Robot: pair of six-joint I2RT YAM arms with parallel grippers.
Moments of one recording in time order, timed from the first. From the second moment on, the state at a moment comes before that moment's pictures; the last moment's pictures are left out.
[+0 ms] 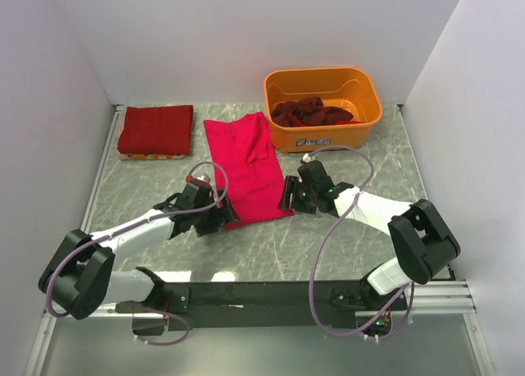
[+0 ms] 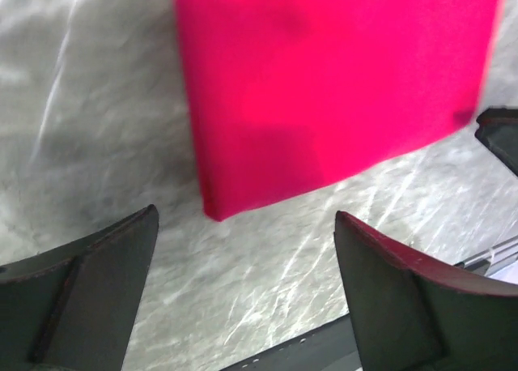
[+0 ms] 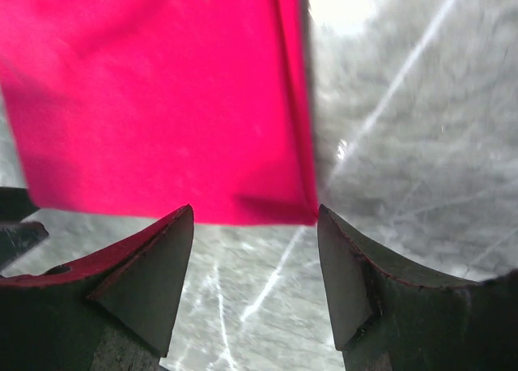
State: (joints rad) left arm -0.55 1.25 0.56 -0.20 0.11 -0.91; right arm 0.57 1.49 0.78 -0.17 -0.07 0.66
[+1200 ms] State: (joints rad) left arm -0.71 1.15 0.46 -0.33 0.08 -1.04; right arm 0.60 1.27 0.44 -0.11 -0.29 0.76
